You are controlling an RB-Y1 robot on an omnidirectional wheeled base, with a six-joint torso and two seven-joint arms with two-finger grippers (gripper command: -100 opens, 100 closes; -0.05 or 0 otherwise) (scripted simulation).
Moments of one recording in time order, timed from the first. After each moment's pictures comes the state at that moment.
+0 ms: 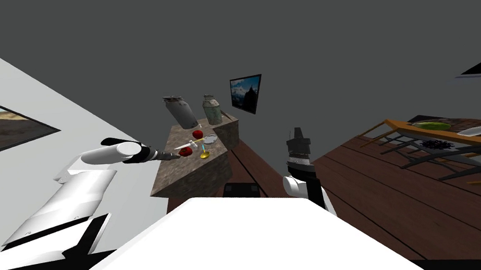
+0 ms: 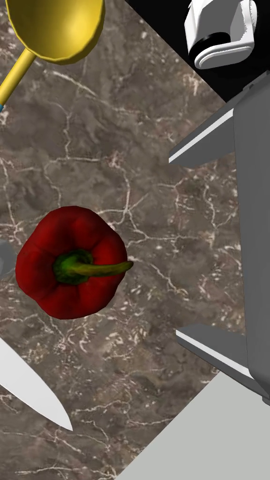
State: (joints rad) left arm 0.03 0.93 0.51 -1.47 0.95 1.38 0.96; right arm 0.52 -0.02 0.00 -2.35 0.04 -0.36 0.16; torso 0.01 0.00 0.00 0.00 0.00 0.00
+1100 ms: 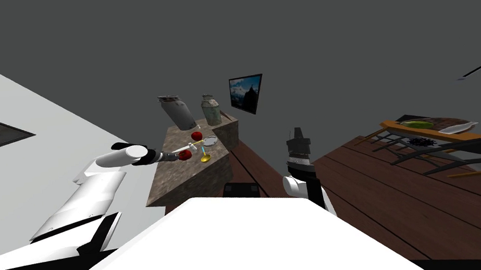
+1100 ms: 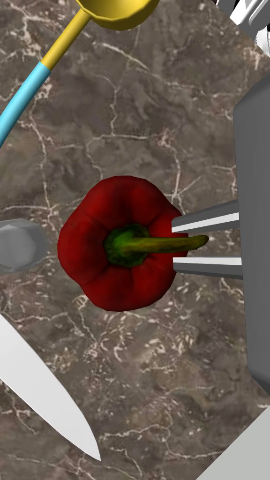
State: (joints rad) left arm 0.02 0.87 0.49 -1.42 0.95 1.33 0.99; right arm 0.52 -0.02 0.00 -2.35 0.04 -0.36 0.16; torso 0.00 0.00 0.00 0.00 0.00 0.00
